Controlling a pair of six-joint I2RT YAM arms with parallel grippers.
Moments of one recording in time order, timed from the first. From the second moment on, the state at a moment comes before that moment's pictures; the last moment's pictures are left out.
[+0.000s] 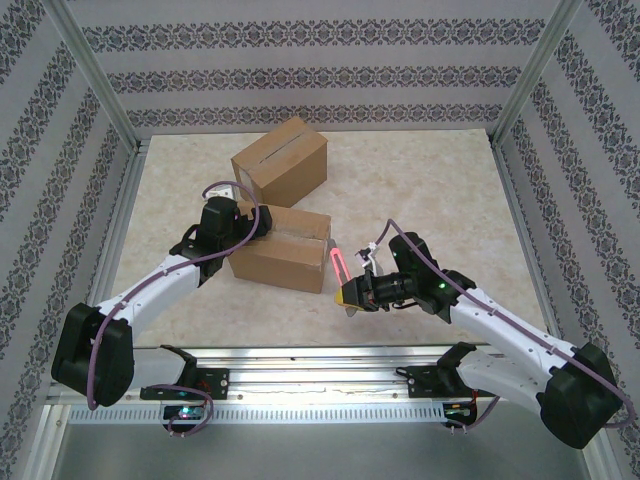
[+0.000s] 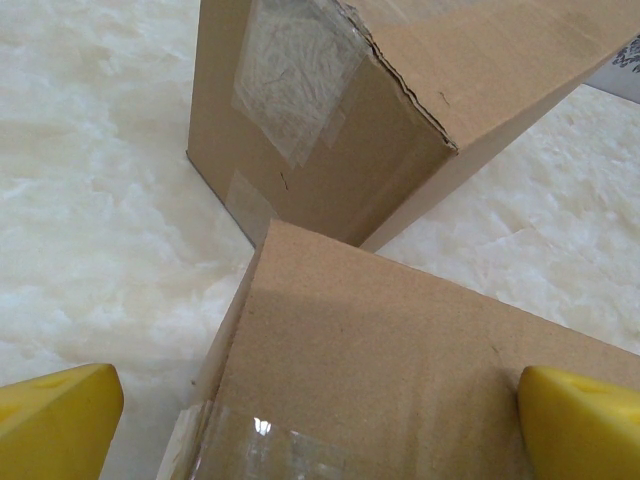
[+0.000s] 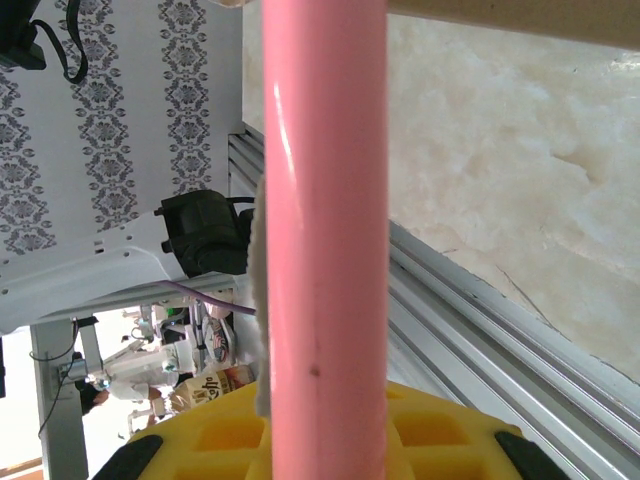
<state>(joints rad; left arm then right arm) -0.35 1.28 0.75 -0.08 -0.15 -0.52 0.61 0.99 0.58 -0.31 -0.85 0.91</state>
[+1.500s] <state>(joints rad) -0.35 1.31 0.72 -0.02 -0.18 -0.50 0.71 0.98 0.55 -0.24 -0.78 0.97</state>
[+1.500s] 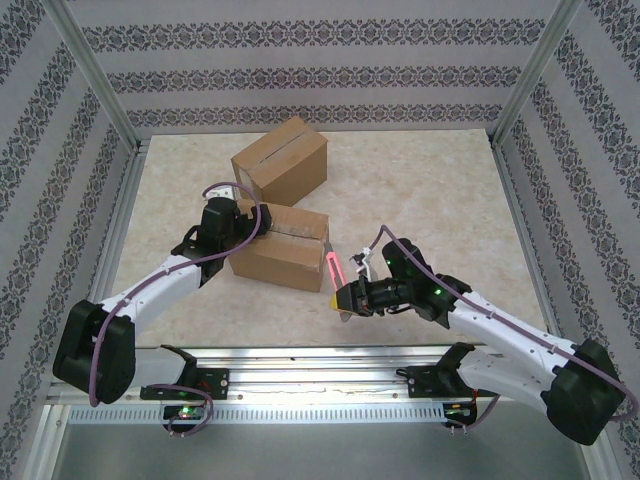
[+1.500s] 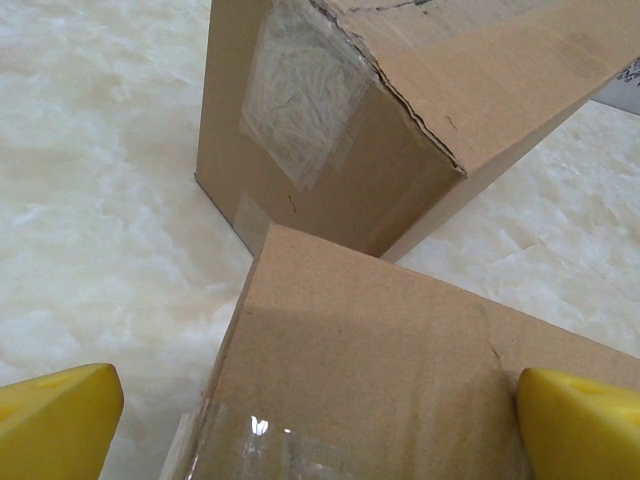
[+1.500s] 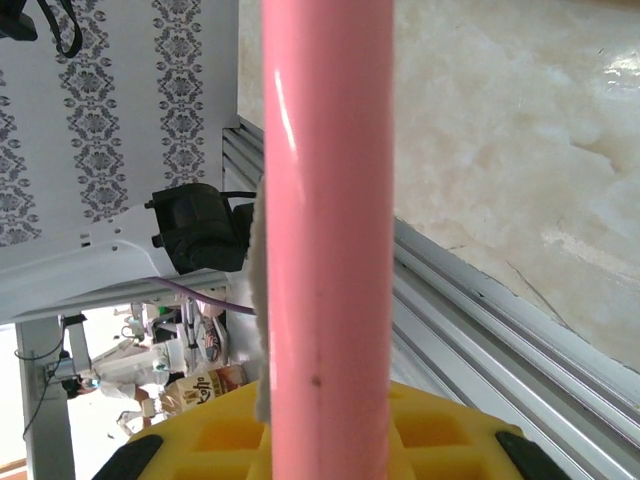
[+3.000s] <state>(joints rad) -0.35 1.33 0.72 0.01 -0.18 -0.49 0.90 0.95 0.48 -0.08 -0.64 1.13</state>
